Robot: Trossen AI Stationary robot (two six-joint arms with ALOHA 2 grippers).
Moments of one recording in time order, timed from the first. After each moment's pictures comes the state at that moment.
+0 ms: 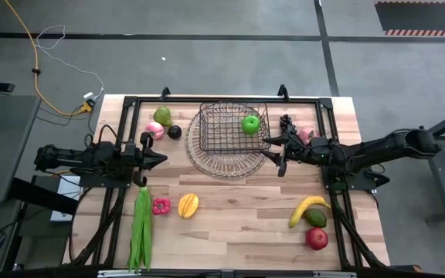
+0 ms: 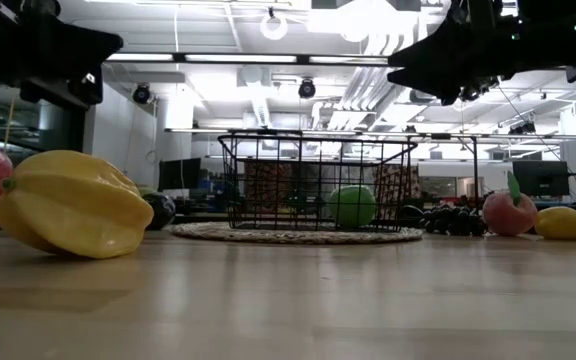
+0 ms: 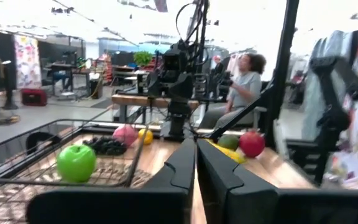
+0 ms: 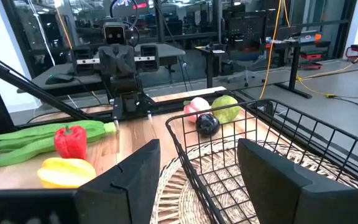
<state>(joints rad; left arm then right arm) 0.02 0.01 0.01 0.16 -0.10 -0.07 0.01 0.94 0.30 0.61 0.25 0.08</state>
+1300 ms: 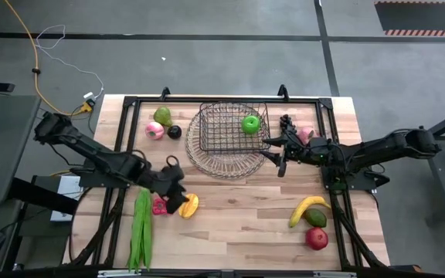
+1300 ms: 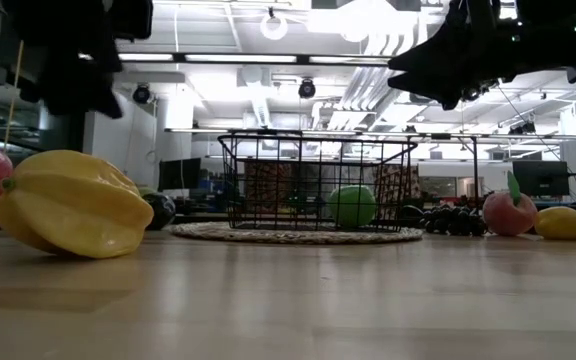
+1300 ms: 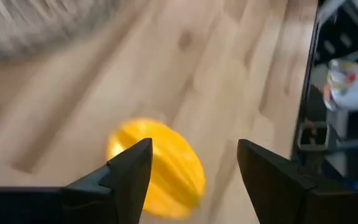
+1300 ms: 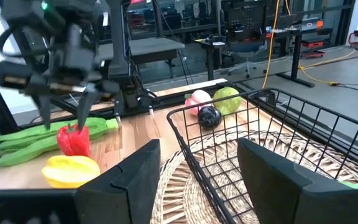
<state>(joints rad) -0.30 1.20 0.72 -0.37 -0.12 -0.96 0.01 0.94 0.30 0.58 0.25 0.13</state>
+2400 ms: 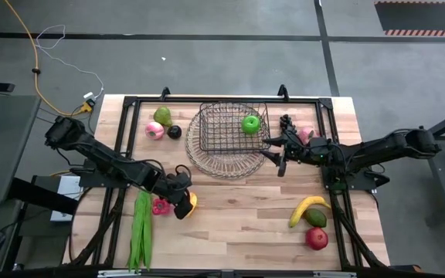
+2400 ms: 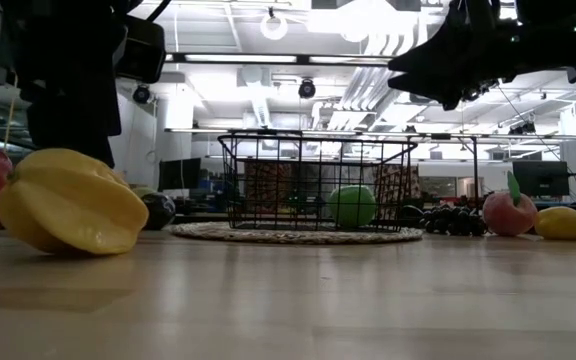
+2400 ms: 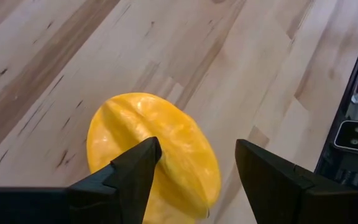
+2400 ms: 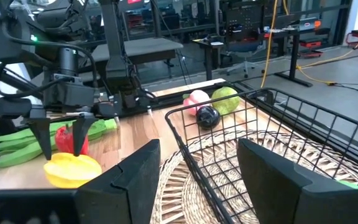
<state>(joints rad) -0.30 1.40 0.75 -0.37 -0.07 -1.07 0.01 0.94 0.30 0.58 0.27 0.13</state>
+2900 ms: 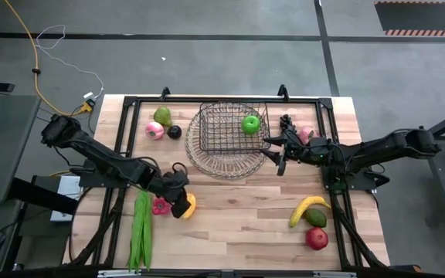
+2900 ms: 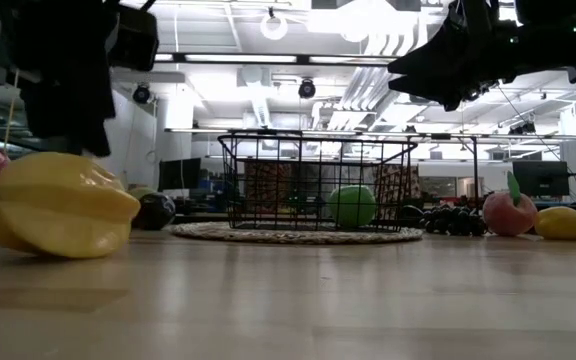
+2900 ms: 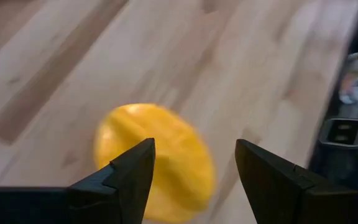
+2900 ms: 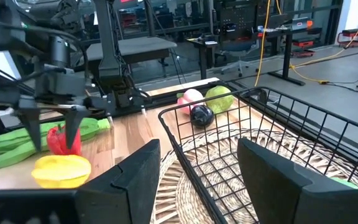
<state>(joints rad) -0.30 1.32 0.74 -0.39 -0.10 -1.04 0.01 0.94 0.30 0.57 0.29 0.13</state>
